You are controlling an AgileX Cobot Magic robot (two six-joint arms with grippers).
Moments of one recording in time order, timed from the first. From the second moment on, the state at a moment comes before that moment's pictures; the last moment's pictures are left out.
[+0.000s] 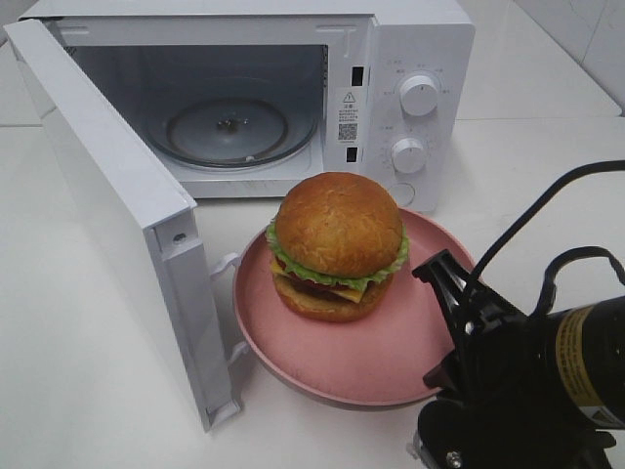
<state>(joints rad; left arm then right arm) -0.01 0.00 -0.52 -0.14 1.08 0.09 1.00 1.24 -0.46 -0.64 0.37 -0.65</state>
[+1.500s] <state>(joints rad) -0.01 0.00 -0.52 -0.14 1.08 0.09 0.68 1.52 -0.78 -0.23 0.27 -1.31</state>
